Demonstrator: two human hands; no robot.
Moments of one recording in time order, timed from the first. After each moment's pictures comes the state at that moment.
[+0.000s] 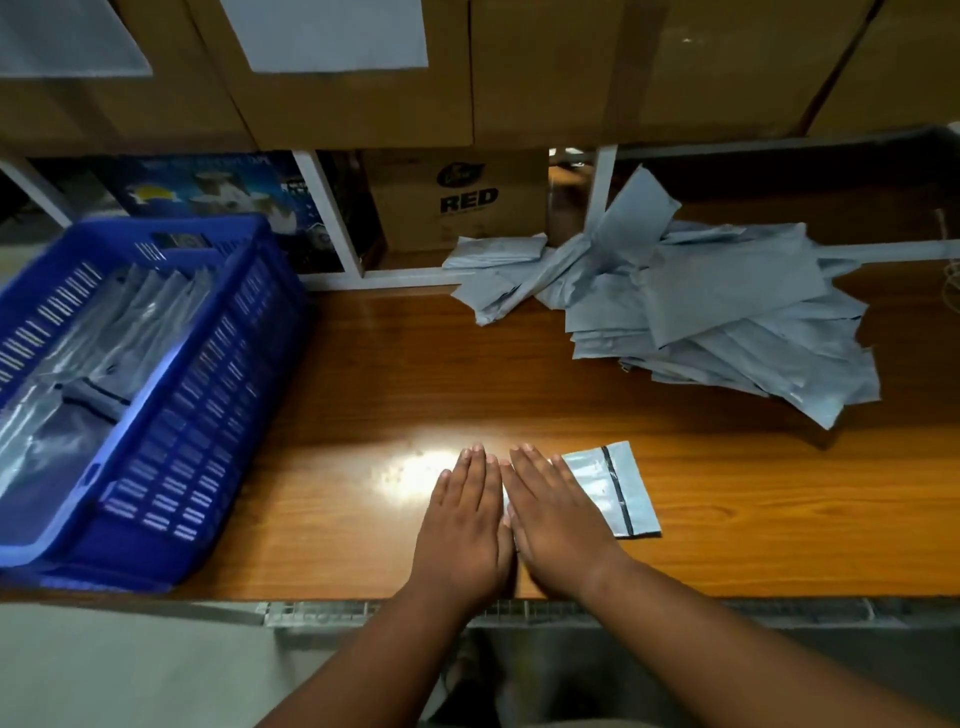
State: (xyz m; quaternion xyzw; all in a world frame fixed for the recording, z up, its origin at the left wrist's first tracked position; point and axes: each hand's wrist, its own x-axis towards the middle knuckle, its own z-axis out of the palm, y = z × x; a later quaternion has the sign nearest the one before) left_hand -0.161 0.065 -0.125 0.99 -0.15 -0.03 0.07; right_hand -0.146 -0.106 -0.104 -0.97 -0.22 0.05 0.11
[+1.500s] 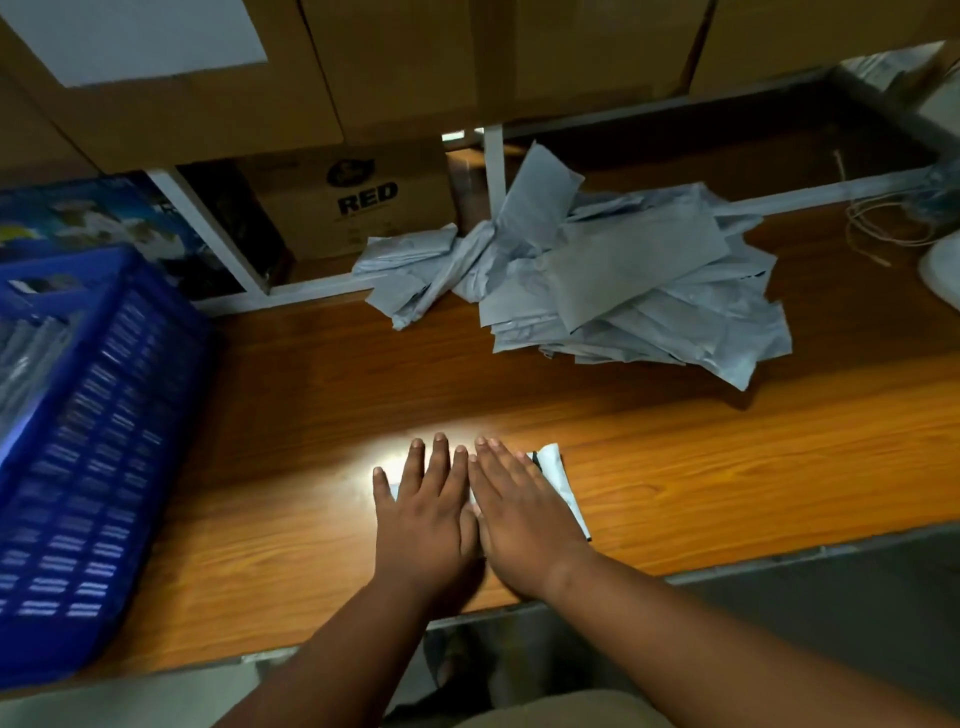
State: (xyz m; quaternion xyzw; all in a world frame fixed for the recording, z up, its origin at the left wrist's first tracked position) left_hand -0.133 0.018 -0.104 0.99 -0.14 -0.07 0.01; right_hand -0.145 -0.148 -0.119 -0.98 -0.17 0.03 0.14
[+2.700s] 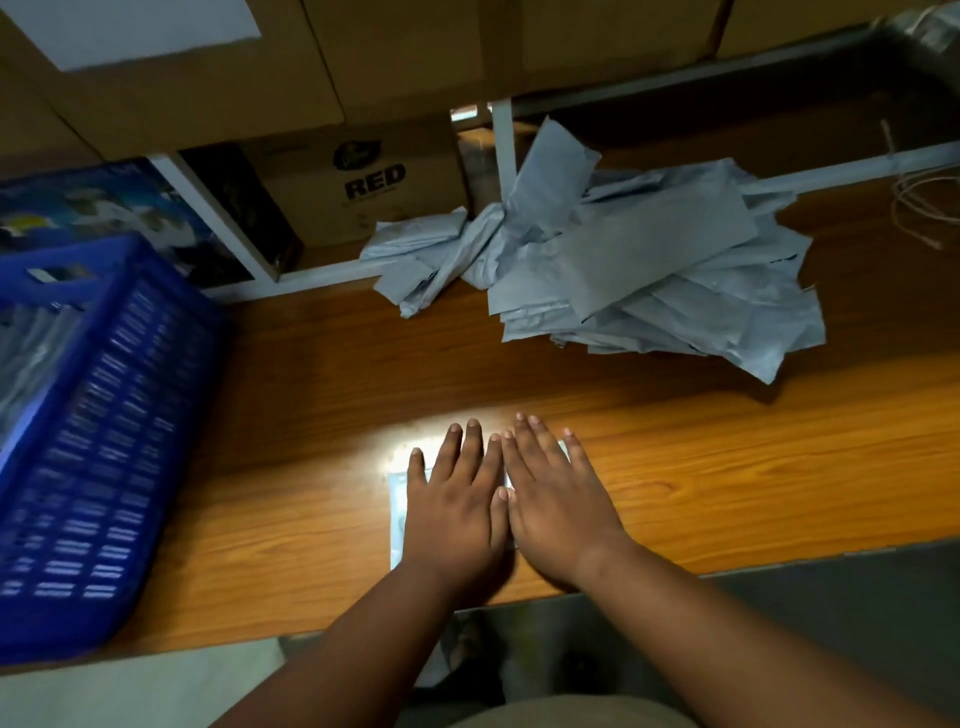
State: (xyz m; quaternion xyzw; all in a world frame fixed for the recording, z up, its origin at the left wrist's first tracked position) left_hand -0.128 -0.011 -0.105 0.98 -0.18 -0.05 0.02; right_hand -0.140 -0.179 -0.114 -0.99 -0.13 0.06 0.08
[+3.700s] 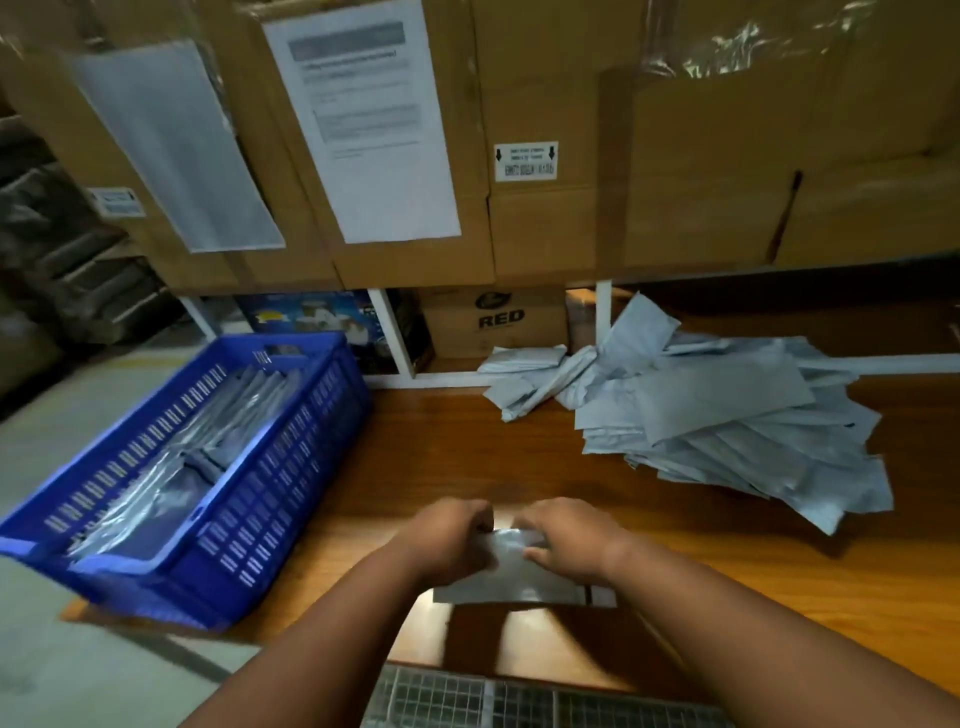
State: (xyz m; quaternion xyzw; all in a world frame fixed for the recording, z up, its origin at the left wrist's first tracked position) left_hand -0.106 0.073 0.019 0.98 -0.09 -0.16 0.11; right_hand -0.075 -0.148 -0.018 -0.93 -0.30 0.14 0.16
